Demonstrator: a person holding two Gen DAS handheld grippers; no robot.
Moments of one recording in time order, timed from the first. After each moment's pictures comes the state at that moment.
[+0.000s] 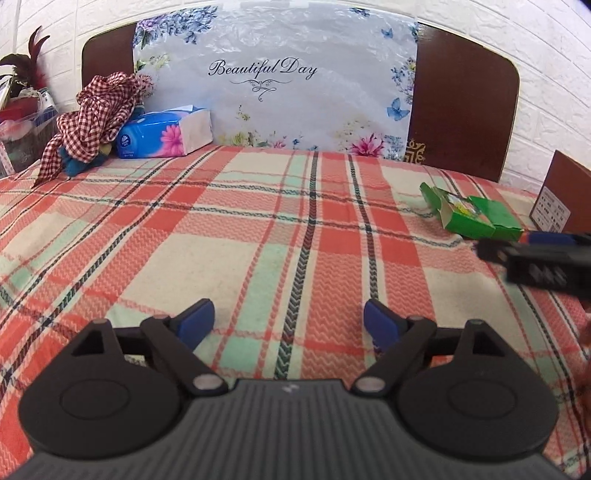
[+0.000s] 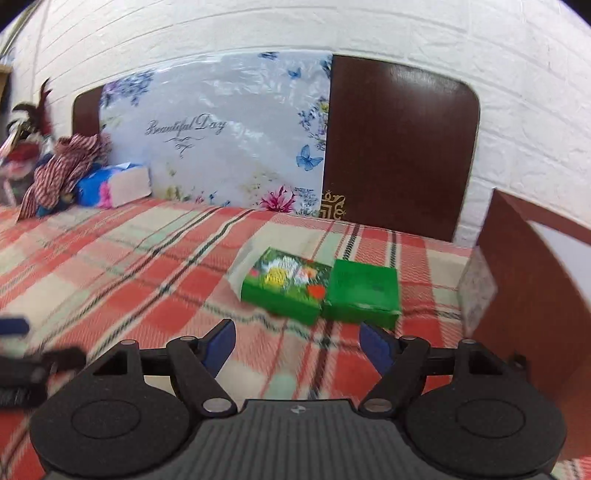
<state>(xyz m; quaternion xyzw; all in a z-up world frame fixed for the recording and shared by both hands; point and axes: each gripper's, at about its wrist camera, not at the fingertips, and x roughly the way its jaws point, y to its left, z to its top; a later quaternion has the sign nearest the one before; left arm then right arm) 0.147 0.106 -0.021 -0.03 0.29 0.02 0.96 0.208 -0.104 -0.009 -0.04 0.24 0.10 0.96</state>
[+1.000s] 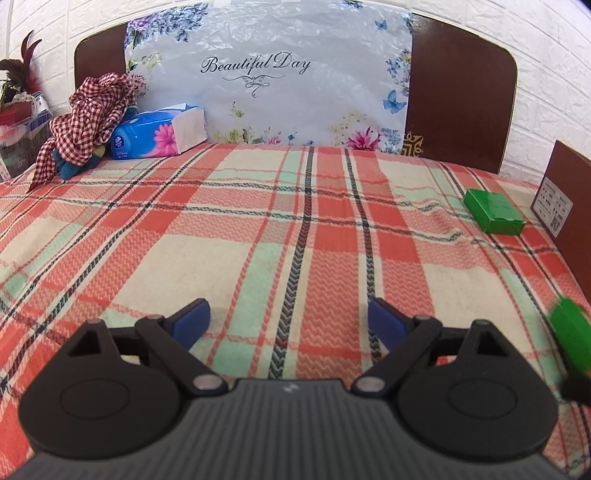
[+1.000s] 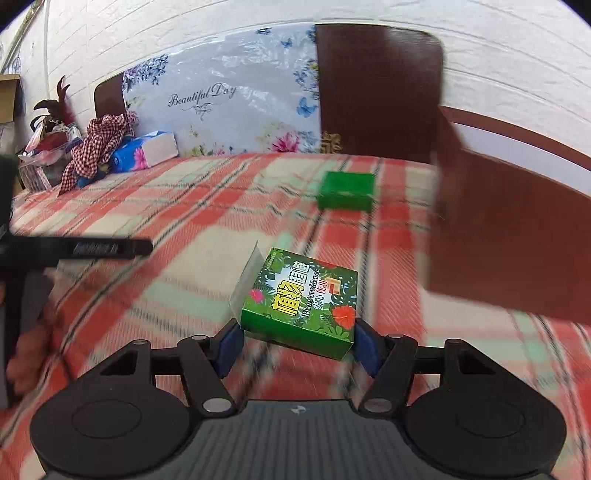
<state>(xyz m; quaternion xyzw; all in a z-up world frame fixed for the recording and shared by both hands) 0.153 0.099 -0.022 -0.01 0.30 0.02 0.96 0.085 -0.155 -0.020 -0.02 0.31 0.12 0.94</state>
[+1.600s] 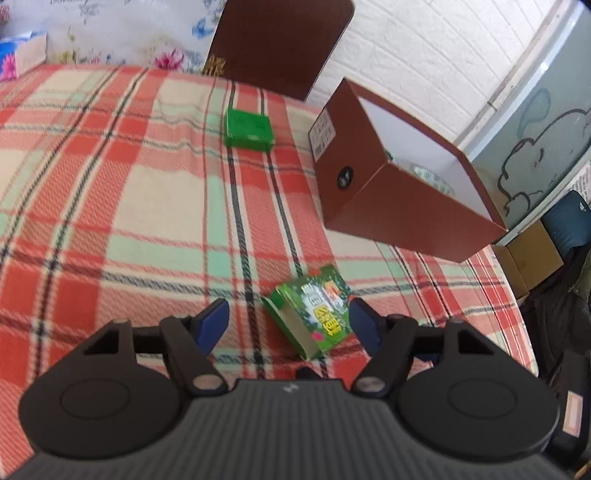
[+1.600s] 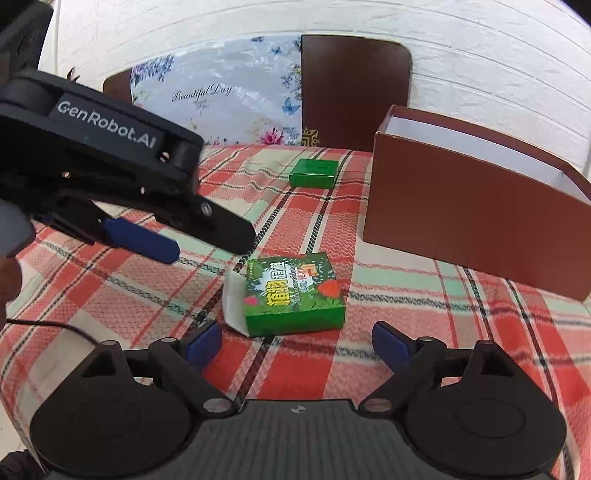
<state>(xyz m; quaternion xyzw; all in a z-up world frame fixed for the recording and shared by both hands) 0.088 -0.023 0.032 -0.13 0.43 -0.21 0.87 0.040 -0.196 -0.016 -0.04 0.31 0.11 0.94</state>
